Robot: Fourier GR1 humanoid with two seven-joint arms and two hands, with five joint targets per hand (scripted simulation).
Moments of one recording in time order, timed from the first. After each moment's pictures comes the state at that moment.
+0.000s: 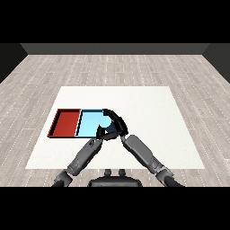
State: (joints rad) left arm -0.46 0.01 -0.48 -0.97 0.32 0.44 -0.43; right arm -0.54 -0.01 0.56 -1.27 -0.36 -0.33 -0.28
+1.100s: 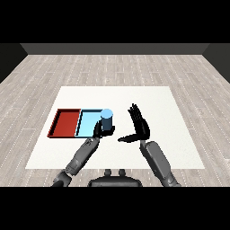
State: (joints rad) left arm -0.45 0.02 -0.40 -0.95 0.19 0.44 -0.39; right arm -0.26 -0.11 0.35 -1.63 -0.35 -0.18 -0.21
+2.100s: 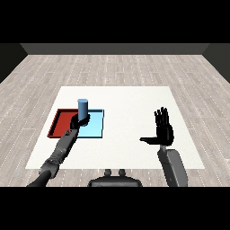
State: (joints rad) left arm -0.63 0.26 -0.12 -0.53 0.18 0.35 -0.27; right arm -0.05 -0.21 0.11 -1.76 -0.42 -0.12 -0.25
